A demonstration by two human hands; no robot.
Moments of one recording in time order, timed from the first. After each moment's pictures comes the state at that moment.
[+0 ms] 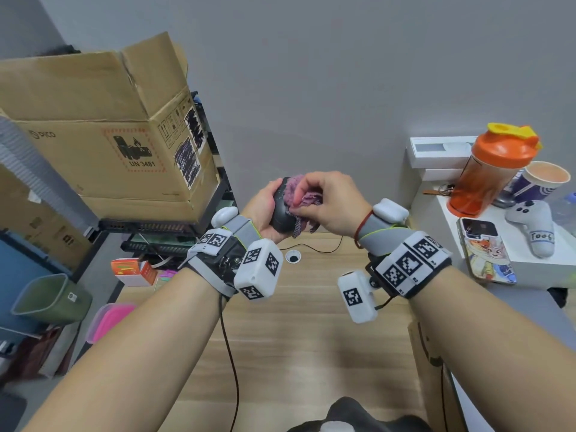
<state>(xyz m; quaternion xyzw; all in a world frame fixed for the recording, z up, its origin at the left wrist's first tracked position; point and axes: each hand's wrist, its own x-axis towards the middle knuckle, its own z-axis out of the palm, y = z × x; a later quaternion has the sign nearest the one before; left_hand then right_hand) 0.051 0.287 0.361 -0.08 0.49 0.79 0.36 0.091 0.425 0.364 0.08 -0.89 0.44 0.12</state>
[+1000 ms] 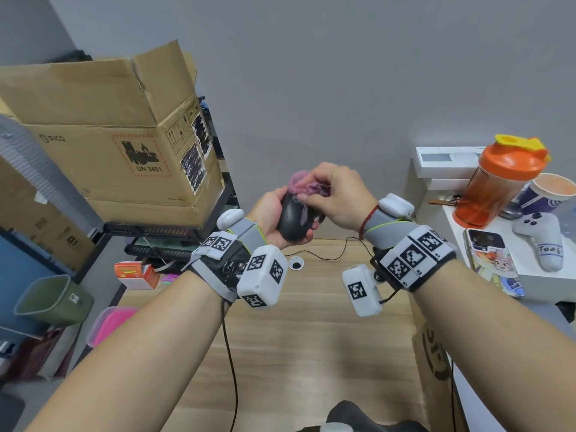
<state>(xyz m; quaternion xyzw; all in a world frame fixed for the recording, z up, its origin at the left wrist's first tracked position) 0.043 0.287 0.361 -0.06 0.55 0.74 0.38 0.073 0.430 0.378 0.09 -0.90 0.40 0.14</state>
